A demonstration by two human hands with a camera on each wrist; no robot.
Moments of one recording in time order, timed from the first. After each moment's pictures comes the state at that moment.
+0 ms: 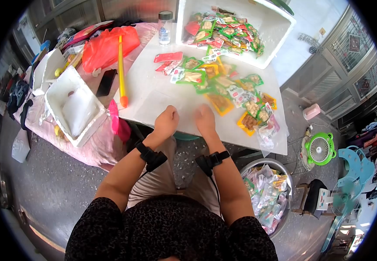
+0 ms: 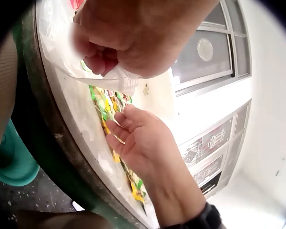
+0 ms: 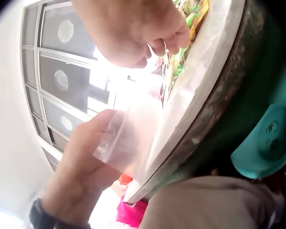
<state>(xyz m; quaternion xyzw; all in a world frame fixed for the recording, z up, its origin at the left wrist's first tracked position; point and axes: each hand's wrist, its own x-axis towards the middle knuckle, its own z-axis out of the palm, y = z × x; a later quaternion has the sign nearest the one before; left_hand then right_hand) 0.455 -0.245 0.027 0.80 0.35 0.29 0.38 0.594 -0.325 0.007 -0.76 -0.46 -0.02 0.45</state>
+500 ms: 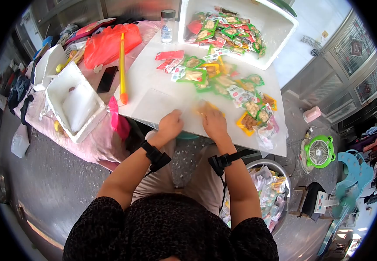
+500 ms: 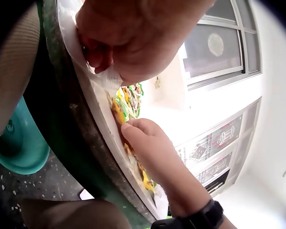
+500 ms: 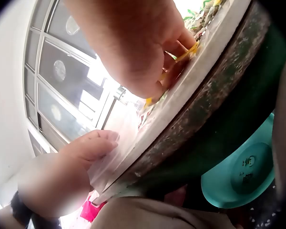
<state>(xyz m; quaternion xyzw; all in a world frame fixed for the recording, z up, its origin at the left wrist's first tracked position) 0.460 -0.259 0.020 0.86 0.34 0.22 0.30 0.614 -0.363 0.015 -0.81 -0.54 -0.11 0.20</state>
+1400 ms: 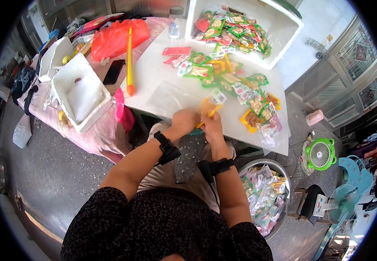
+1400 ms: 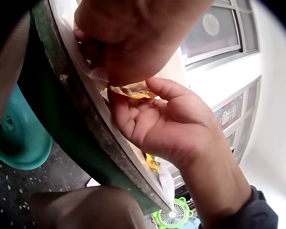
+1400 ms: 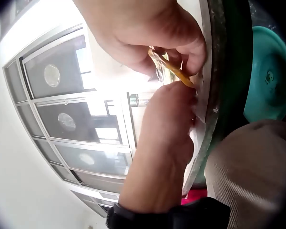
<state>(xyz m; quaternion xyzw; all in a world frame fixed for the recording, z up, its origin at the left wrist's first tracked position) 0.480 -0.283 0.033 0.89 0.32 0.15 0.28 0.564 -0.365 0.024 -0.55 -0.14 0.39 0.73</state>
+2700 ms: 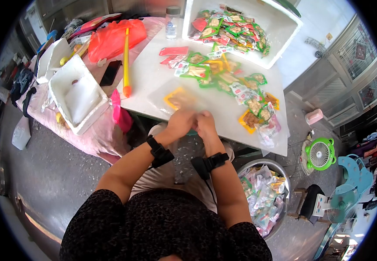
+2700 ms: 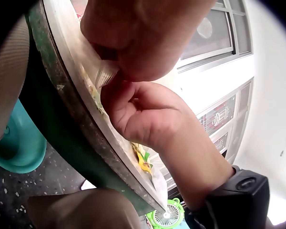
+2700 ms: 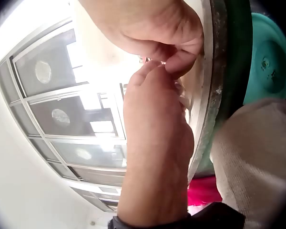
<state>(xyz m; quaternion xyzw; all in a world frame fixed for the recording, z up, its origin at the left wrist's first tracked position) 0.469 -0.279 0.029 0.89 0.20 0.29 0.30 0.570 -0.339 0.014 -0.55 -0.11 0.47 0.68</state>
